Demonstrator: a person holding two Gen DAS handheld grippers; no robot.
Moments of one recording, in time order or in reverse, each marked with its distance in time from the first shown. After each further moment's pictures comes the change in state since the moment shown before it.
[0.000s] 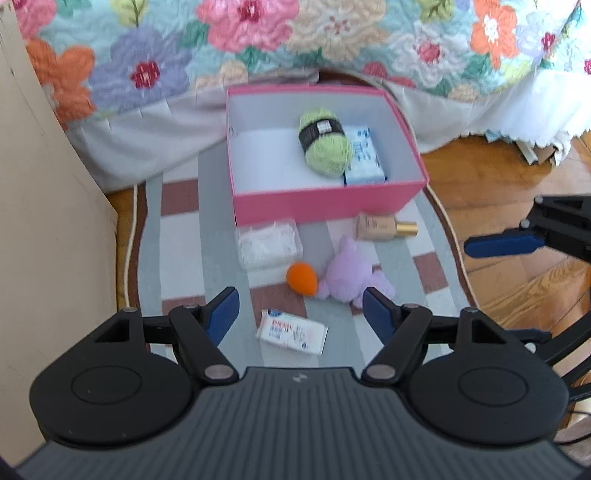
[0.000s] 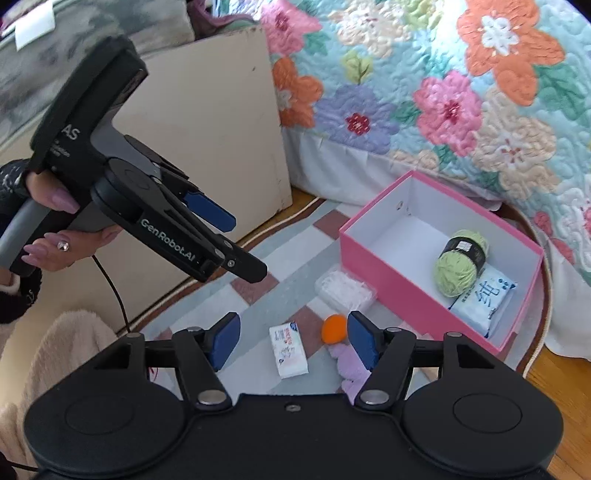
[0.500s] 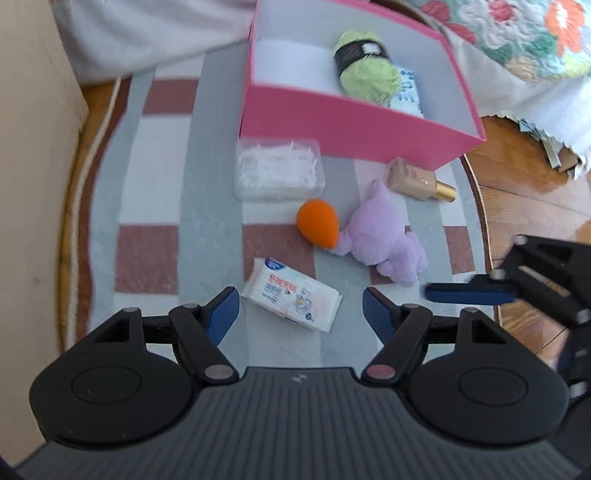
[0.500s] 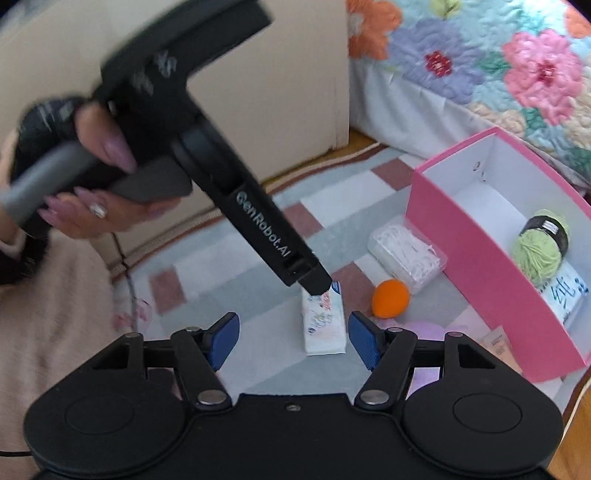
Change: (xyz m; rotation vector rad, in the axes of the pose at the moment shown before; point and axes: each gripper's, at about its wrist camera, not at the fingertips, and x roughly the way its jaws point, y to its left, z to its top) left arm 0.107 0.038 -0.039 -0.210 0.148 -0.084; right arm 0.108 0.021 -0.038 -0.172 0.130 0.090
